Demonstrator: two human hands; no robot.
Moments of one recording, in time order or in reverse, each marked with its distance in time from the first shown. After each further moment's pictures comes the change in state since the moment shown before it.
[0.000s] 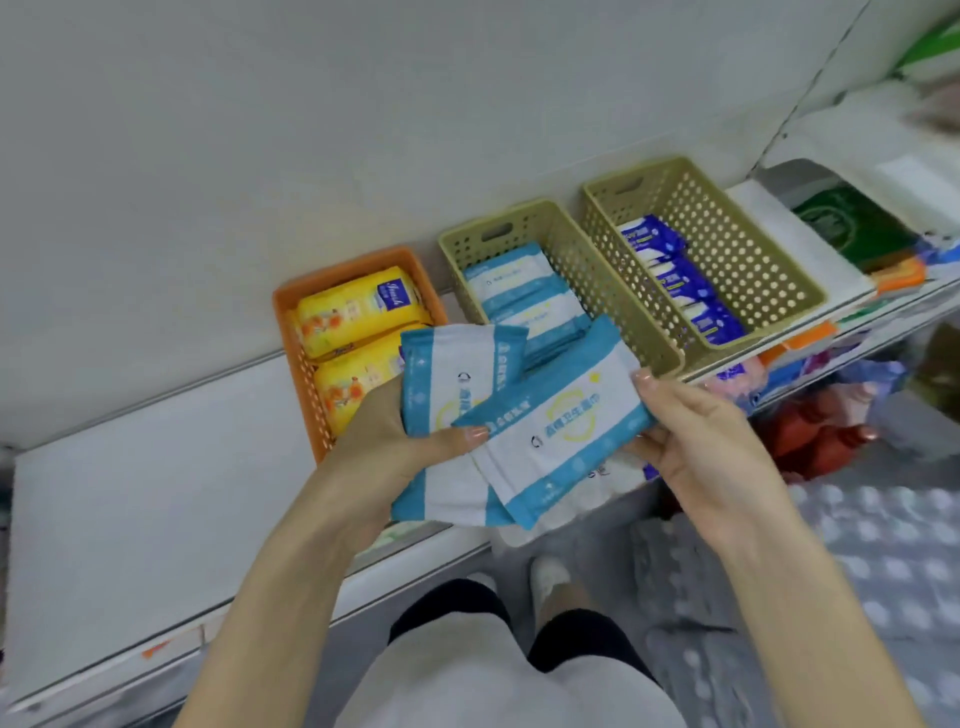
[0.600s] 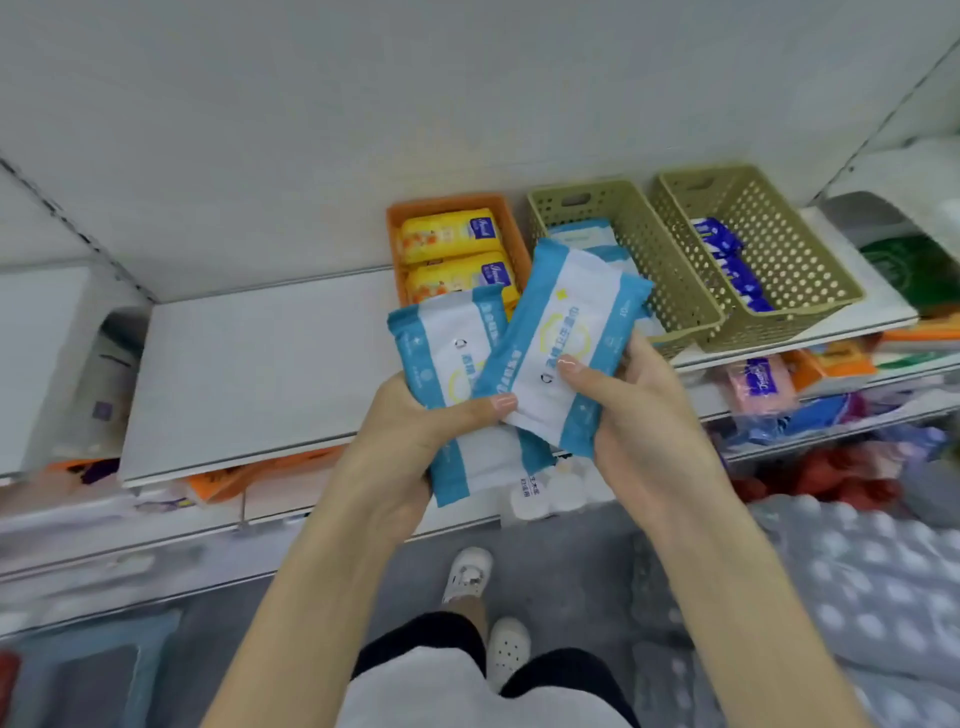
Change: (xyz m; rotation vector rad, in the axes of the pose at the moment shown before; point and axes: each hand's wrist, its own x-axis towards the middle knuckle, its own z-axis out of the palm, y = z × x) left_hand -0.141 -0.044 0.009 -0.332 0.229 0.091; right_hand -0.121 0.034 0.069 0.157 -0.361 -0.041
